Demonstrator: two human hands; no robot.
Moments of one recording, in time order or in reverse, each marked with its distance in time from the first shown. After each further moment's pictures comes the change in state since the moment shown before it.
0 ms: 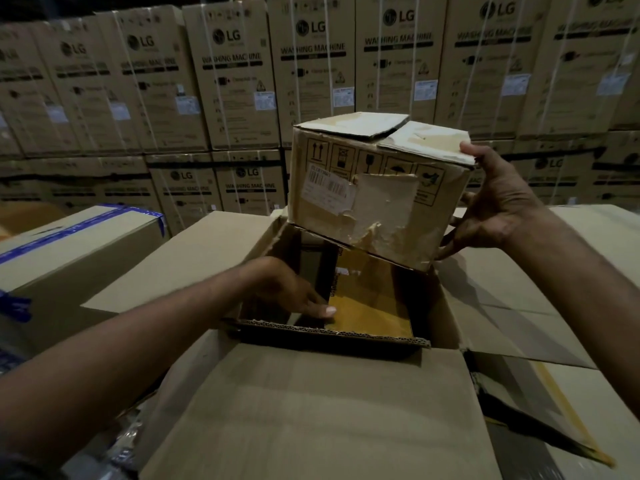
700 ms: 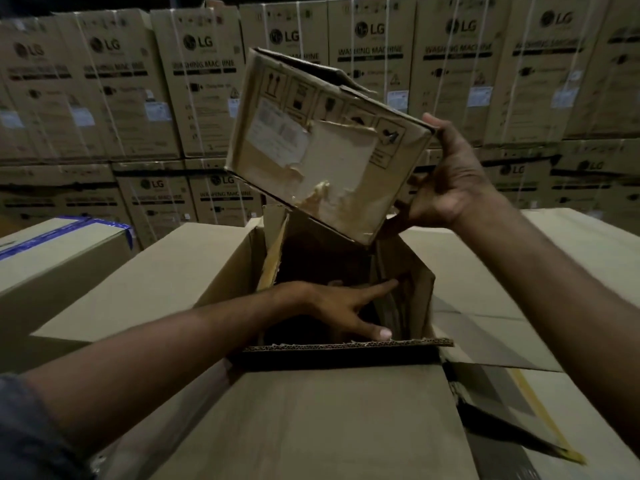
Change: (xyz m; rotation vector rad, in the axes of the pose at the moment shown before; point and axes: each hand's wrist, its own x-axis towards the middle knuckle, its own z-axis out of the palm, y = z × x) left_hand 0.027 0.075 0.003 0.062 0.305 0.516; right_hand -0.005 -0.021 0.044 0.177 -0.215 0.045
